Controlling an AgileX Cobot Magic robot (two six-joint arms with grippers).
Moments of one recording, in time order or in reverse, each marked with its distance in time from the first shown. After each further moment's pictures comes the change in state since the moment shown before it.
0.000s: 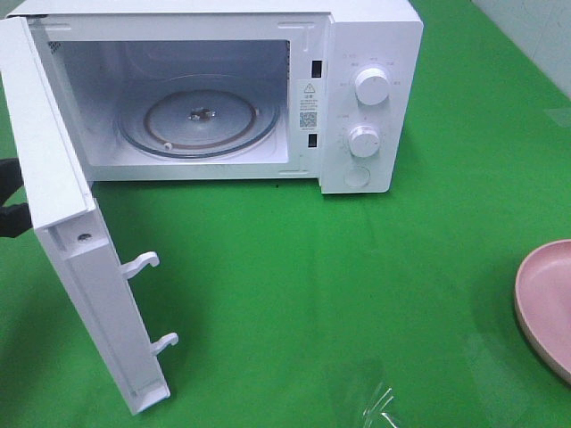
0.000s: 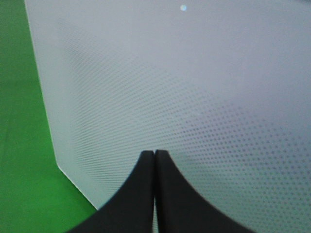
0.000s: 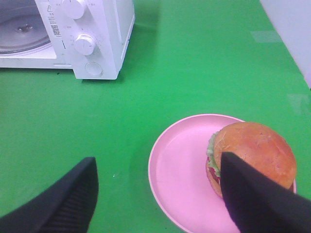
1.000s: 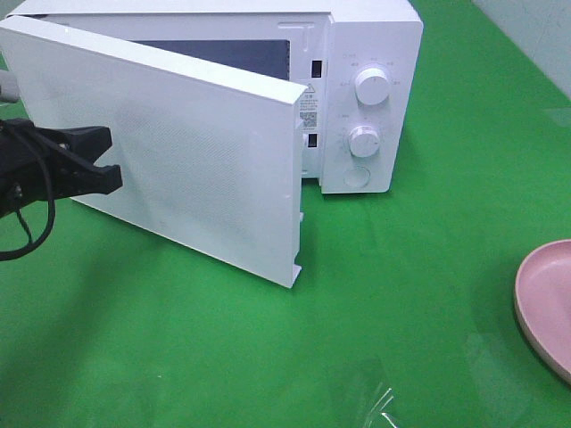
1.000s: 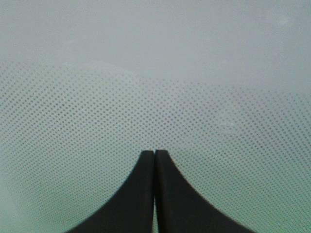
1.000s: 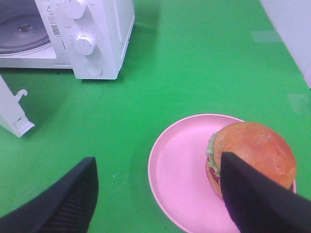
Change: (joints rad) left arm -0.182 0.212 -0.235 -0.128 0.007 0.058; right arm 0.000 0.000 0.000 0.000 0.000 0.000
